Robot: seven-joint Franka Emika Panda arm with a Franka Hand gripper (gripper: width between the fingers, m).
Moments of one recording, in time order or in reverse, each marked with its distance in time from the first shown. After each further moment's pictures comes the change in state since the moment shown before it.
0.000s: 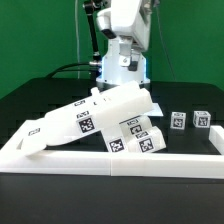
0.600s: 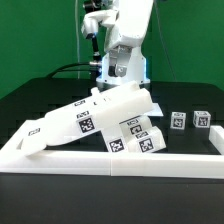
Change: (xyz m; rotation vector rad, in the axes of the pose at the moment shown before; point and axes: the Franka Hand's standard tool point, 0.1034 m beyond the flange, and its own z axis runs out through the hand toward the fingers) arm -0.026 0.036 0.020 0.029 -0.041 -0.435
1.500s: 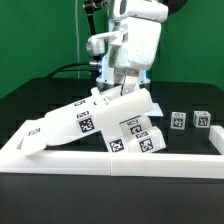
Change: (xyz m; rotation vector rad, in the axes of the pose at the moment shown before) arm 0.015 0.000 0.027 0.028 0.006 -0.030
